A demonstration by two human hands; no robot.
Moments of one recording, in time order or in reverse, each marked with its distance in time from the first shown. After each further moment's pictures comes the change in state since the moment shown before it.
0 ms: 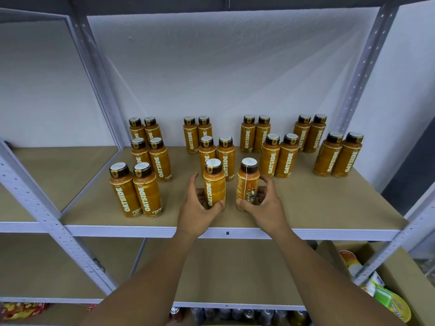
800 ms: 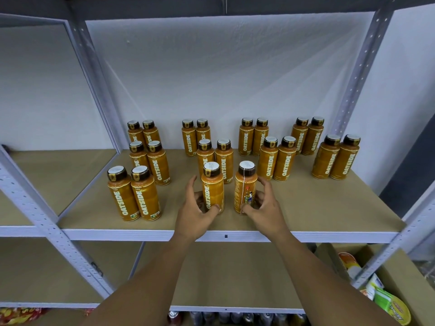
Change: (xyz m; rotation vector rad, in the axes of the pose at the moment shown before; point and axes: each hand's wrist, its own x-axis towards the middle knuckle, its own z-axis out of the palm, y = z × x) left_hand 0.000 0.000 -0.002 0.000 -0.033 0.009; right_hand -0.002 0.002 -0.003 0.011 -0.062 0.014
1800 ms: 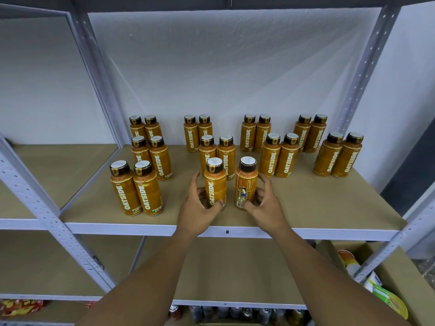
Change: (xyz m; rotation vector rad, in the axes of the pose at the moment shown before) left_hand 0.000 0.001 0.001 0.023 0.001 0.000; right_hand 0.003 0.003 0.003 -0.055 -0.022 0.008
